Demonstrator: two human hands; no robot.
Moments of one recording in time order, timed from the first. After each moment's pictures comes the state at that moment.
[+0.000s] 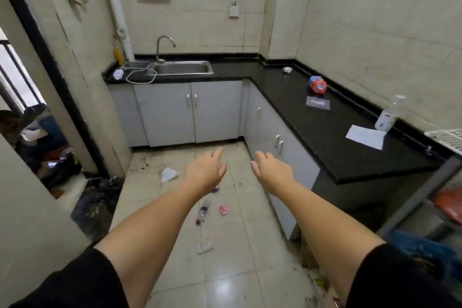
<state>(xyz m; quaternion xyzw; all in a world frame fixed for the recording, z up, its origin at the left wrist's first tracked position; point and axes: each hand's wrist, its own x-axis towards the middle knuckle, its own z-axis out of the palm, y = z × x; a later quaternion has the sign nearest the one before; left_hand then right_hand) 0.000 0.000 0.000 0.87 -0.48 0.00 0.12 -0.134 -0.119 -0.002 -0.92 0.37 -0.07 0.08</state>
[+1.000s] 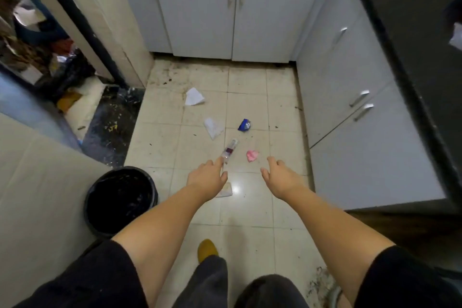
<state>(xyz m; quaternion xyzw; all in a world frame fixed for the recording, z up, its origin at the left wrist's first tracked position) 0.191 -0.078 -0.233 0.89 -0.34 -0.30 0.03 0.074 -0.236 -0.229 -0.90 0.33 0.22 0.18</state>
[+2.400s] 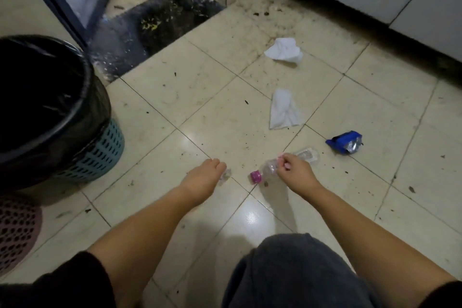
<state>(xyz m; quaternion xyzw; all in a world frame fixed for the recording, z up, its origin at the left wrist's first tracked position) 0.308 -0.124 -0.846 0.96 -0.19 -0.20 0.08 0.319 -0.364 -0.818 -0.92 0.09 0.18 0.35</state>
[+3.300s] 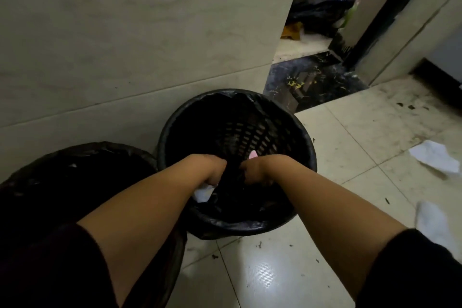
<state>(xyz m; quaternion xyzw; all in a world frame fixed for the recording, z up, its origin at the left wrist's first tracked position) 0.391 0.256 -0.757 0.91 0.04 -0.41 0.08 0.454 0.138 -0.754 -0.82 -0.30 0.46 -0.13</state>
